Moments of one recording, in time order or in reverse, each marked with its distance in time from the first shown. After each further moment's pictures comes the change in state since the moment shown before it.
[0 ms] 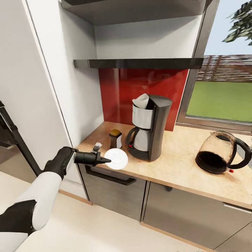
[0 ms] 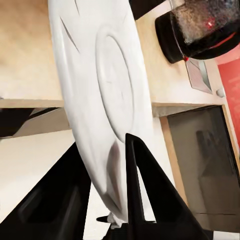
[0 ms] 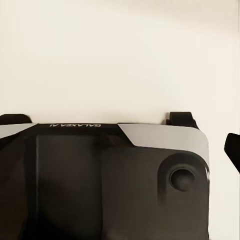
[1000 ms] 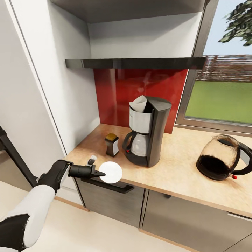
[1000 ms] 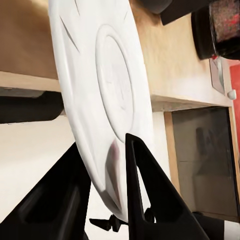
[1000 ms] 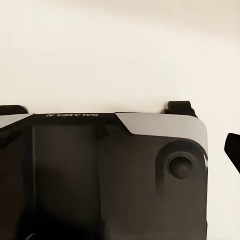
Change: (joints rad) left arm 0.116 0.052 0.001 0.014 0.002 -0.007 0.003; right arm 0.021 -0.001 0.000 0.002 0.000 0.006 -0.003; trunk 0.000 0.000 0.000
